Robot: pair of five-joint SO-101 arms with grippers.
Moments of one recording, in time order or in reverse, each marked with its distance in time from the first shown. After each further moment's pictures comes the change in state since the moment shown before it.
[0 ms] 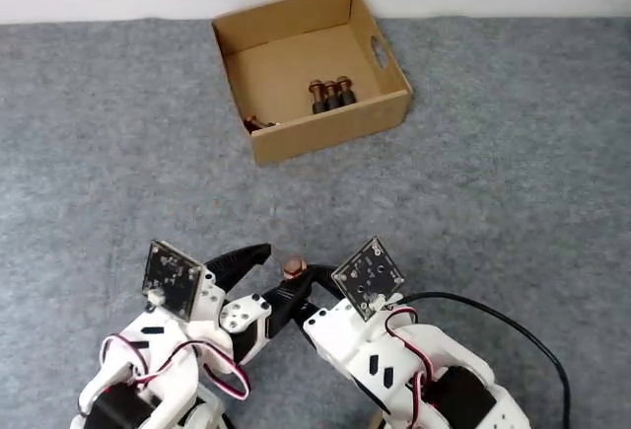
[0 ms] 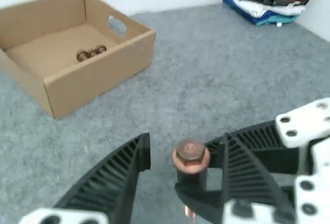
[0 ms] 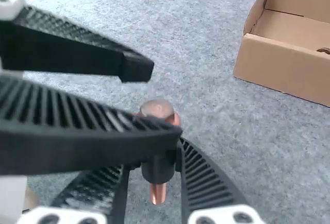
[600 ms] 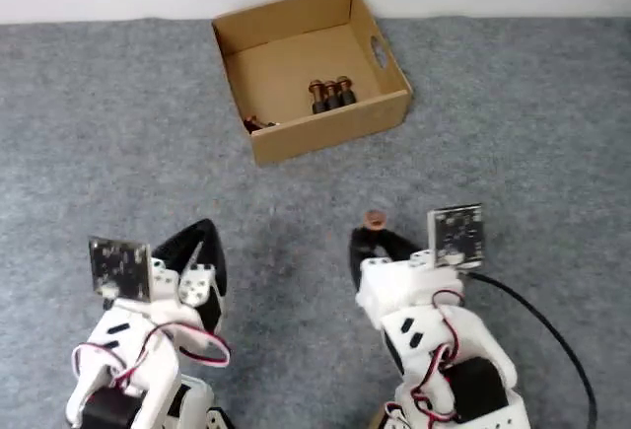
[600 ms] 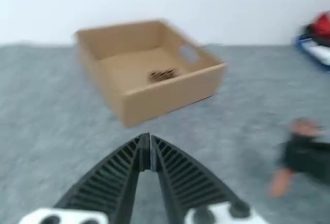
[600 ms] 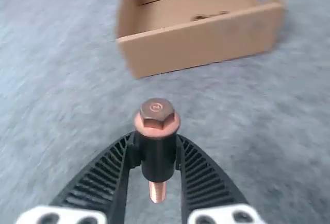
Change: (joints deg) left arm -20.2 0.0 1.0 0.0 -0.4; right arm 25.8 1.1 -0.9 0.3 -14.0
